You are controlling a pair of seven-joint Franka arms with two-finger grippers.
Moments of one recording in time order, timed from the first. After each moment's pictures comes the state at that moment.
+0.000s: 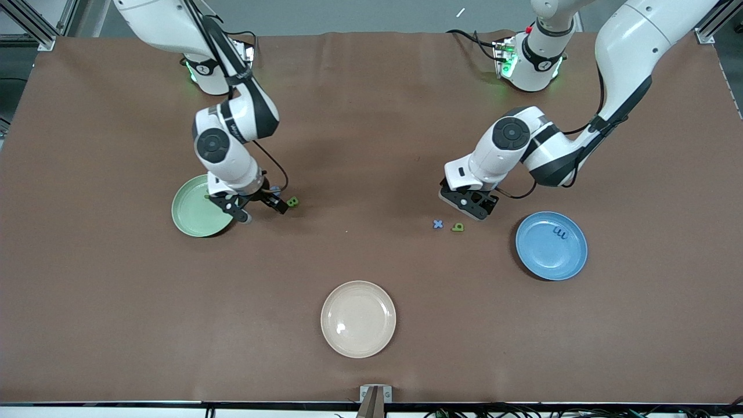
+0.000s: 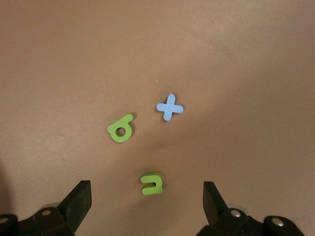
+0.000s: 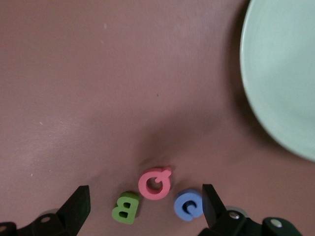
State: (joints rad) left arm 0.47 0.58 -1.00 -2.17 0.69 2.43 -0.37; right arm 0.54 0.33 -0.08 -2.27 0.14 2.60 1.01
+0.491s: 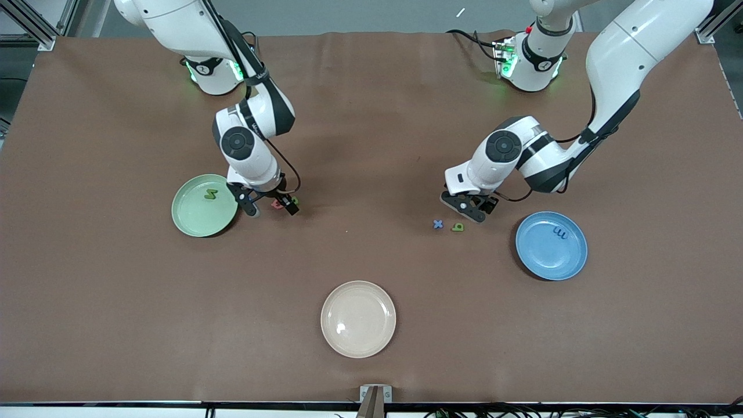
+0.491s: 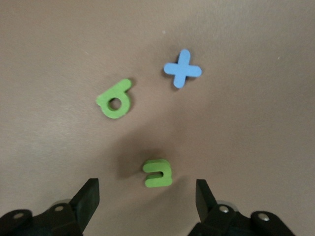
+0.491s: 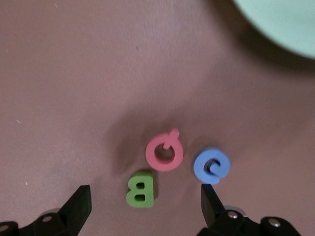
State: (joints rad) left arm 0.37 0.62 -0.87 -2.18 0.73 2.43 -0.40; right arm 0.61 0.38 -0.08 -2.26 0.14 2.63 1.33
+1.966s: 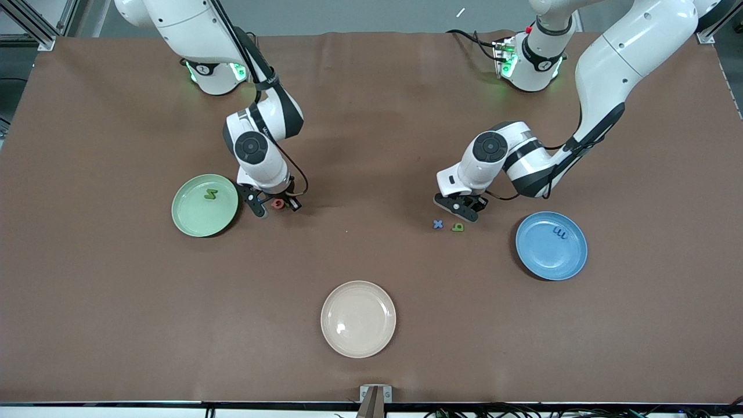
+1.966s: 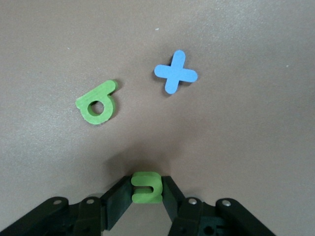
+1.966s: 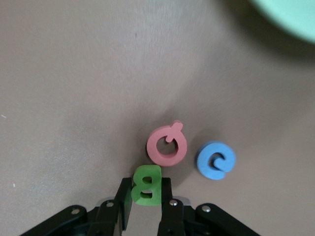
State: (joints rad) left arm 0.34 0.68 -0.84 -2.17 0.82 2.46 -0.53; right arm 0.63 0.40 -0.10 -2.19 0.13 2.52 1.31
